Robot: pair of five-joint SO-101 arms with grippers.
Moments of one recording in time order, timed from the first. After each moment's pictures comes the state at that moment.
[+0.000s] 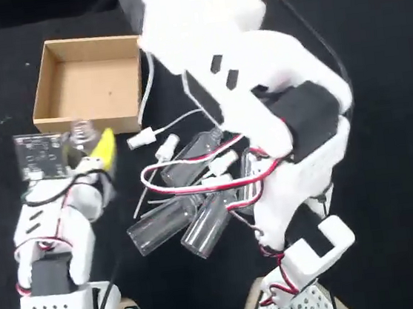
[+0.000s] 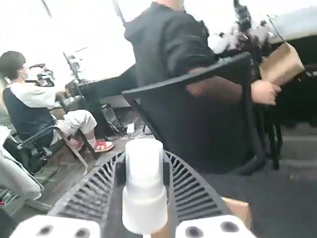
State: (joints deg) left arm -3.3 -83.2 67.6 39.5 -2.9; right arm -28.8 8.0 -74.2 80.4 -22.4
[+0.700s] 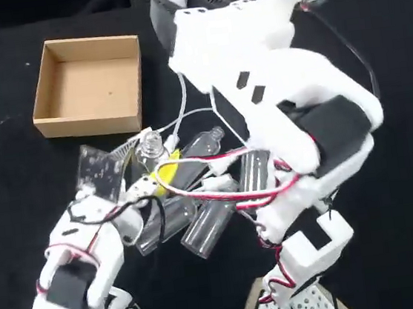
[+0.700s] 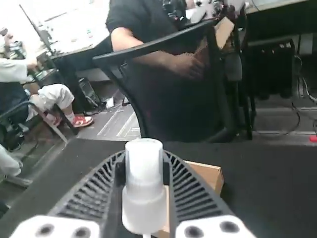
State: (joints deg) left arm 17.9 -90.6 70.8 41.9 -2.9; right arm -27.2 9.9 -85.8 97.3 -19.6
